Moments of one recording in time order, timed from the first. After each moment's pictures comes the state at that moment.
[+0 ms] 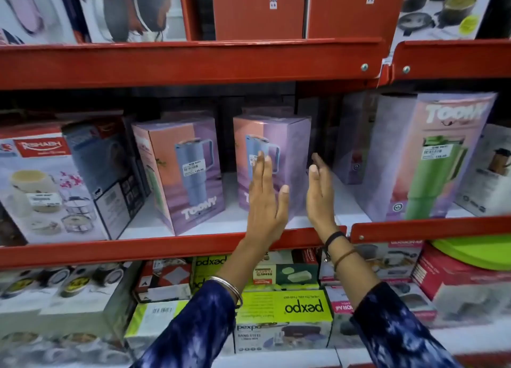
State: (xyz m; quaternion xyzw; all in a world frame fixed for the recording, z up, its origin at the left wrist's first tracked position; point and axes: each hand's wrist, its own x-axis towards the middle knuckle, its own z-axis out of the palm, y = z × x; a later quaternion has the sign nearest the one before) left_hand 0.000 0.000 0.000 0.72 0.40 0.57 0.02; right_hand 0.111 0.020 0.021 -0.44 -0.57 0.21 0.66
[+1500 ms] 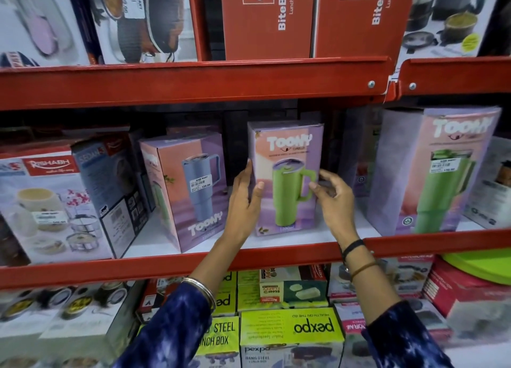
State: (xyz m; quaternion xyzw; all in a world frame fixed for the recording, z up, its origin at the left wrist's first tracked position) left_hand -0.059 0.016 0.034 0.67 0.43 0.58 0.17; right_hand 0.128 0.027 0.035 -0.45 -0.55 0.23 0.66
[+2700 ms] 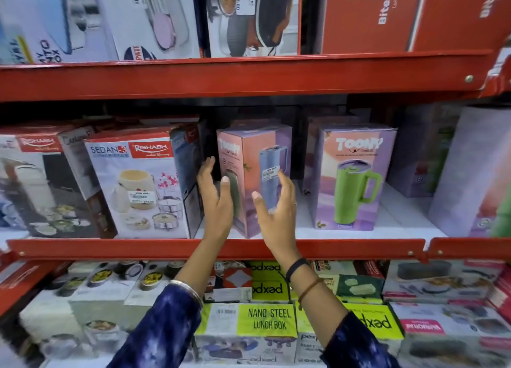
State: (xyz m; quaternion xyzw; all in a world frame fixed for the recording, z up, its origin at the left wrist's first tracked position) left_hand -0.223 -0.008 0.023 0.53 0.43 0.73 0.10; right_hand -0.107 -0.034 0.017 -0.39 -0.63 0.20 0.64
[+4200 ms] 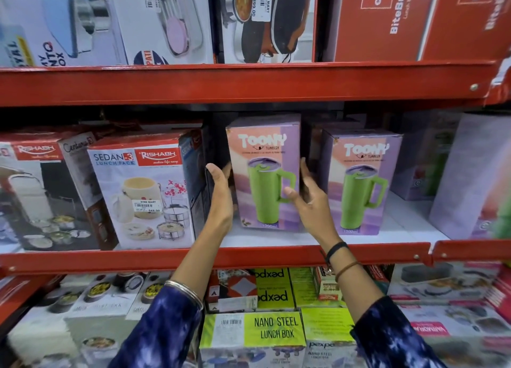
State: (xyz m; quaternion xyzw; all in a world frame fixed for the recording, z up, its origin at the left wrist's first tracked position) left_hand -0.231 -0.012 0.058 0.48 0.42 0.64 0.42; right_hand -0.055 0.009 0.033 -0.38 -0.68 0.26 0.57
